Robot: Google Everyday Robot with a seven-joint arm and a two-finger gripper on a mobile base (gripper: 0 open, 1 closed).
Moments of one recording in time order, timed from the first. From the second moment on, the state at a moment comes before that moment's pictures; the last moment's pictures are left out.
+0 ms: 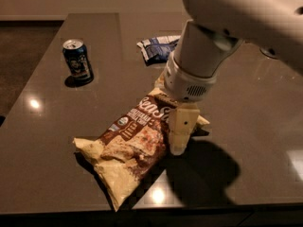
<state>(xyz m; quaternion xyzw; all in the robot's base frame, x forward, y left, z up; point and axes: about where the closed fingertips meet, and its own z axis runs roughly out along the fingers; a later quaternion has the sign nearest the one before) 0.438 -0.047 0.884 -0.74 0.65 0.07 0.12</state>
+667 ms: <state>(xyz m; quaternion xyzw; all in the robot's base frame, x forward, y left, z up) 0.445 -0.043 0.869 -0.74 0.66 0.07 0.10</state>
